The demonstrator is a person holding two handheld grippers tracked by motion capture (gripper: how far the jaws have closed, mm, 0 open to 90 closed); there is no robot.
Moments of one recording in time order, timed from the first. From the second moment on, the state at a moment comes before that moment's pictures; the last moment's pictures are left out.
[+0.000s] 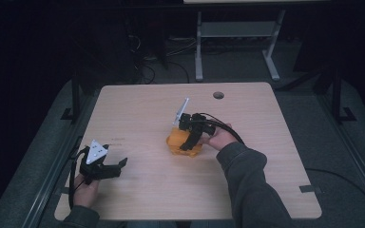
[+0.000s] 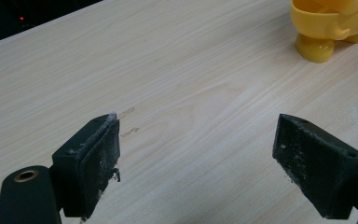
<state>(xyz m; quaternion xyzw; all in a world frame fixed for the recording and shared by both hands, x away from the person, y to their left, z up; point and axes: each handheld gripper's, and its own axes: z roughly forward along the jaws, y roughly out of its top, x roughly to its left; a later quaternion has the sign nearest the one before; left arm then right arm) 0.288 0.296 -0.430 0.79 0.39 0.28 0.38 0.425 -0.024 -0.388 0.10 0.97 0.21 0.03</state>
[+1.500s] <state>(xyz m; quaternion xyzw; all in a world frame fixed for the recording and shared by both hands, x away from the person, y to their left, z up) 0.289 0.294 -0.431 0.79 0.39 0.28 0.38 0.414 -0.047 -0.361 0.11 0.96 0.24 0.06</state>
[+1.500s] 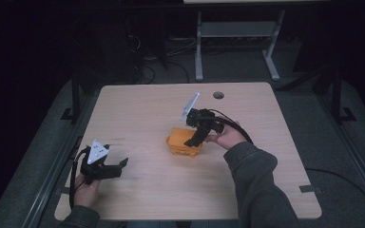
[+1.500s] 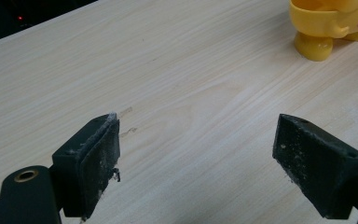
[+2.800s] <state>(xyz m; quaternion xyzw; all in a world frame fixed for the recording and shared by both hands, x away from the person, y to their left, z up) 0.290 0.294 -0.433 0.79 0.39 0.28 0.37 0.395 -0.097 -0.346 0.15 0.95 0.25 0.08</state>
